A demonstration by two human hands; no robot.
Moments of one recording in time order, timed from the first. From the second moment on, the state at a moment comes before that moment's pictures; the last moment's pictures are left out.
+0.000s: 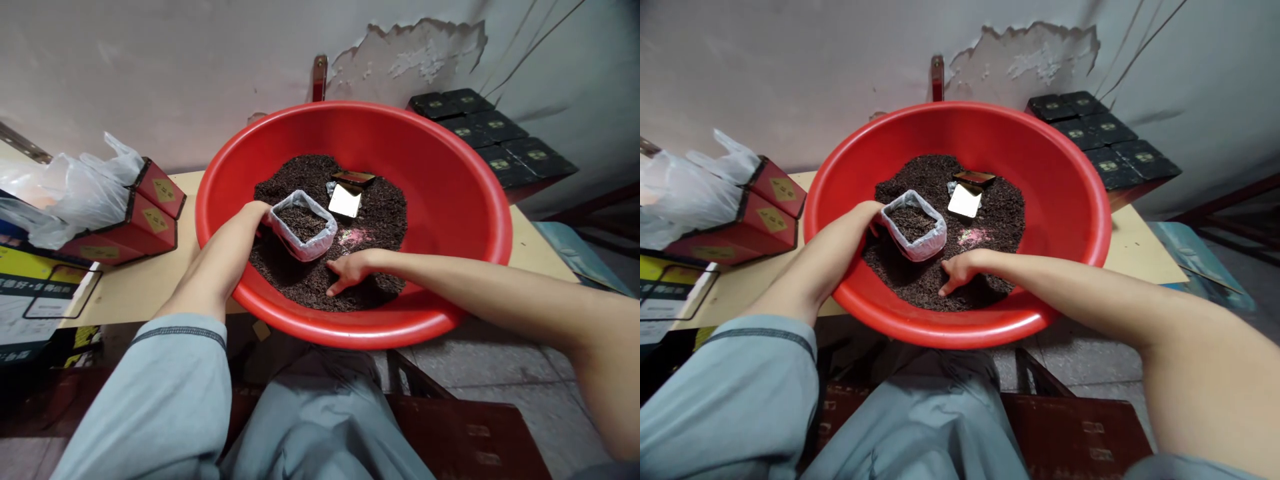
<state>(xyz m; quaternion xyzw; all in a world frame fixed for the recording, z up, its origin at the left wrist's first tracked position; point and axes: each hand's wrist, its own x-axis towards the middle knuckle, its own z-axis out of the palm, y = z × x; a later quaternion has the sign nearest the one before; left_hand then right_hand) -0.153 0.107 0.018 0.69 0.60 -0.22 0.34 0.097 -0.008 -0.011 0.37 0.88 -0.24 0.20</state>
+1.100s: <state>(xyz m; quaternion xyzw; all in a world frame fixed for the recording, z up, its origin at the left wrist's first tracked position) -0.161 0.075 0.130 0.82 0.49 -0.03 0.30 0.068 -0.002 0.086 0.43 0.84 -0.25 -0.22</state>
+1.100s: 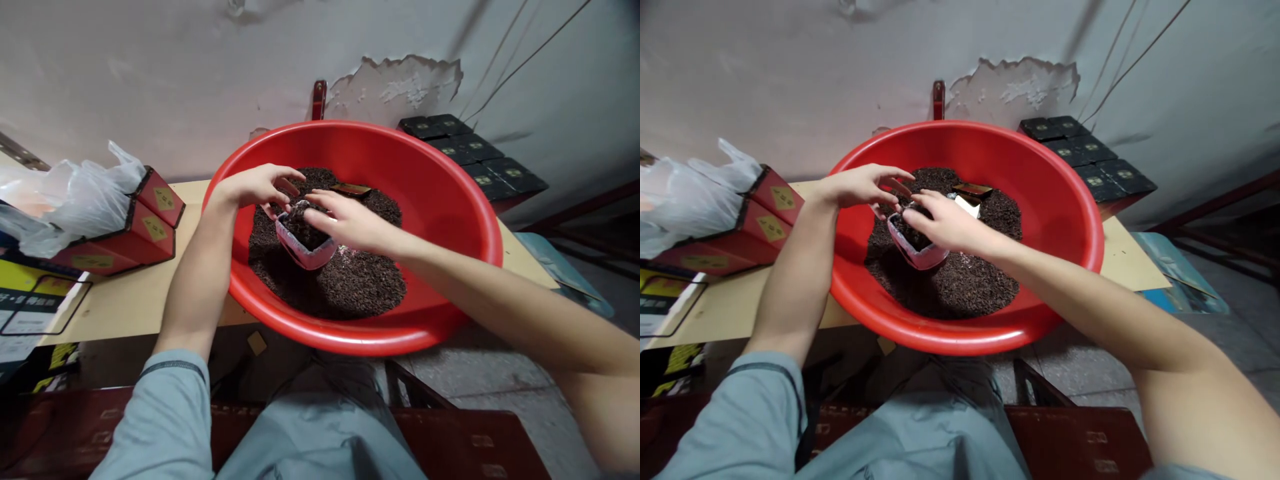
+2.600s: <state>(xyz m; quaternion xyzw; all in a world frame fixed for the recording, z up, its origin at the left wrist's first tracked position) -0.144 0.052 0.063 0.88 0.42 -0.01 0.22 0.101 0.027 0.029 0.19 0.96 -0.11 -0.14</state>
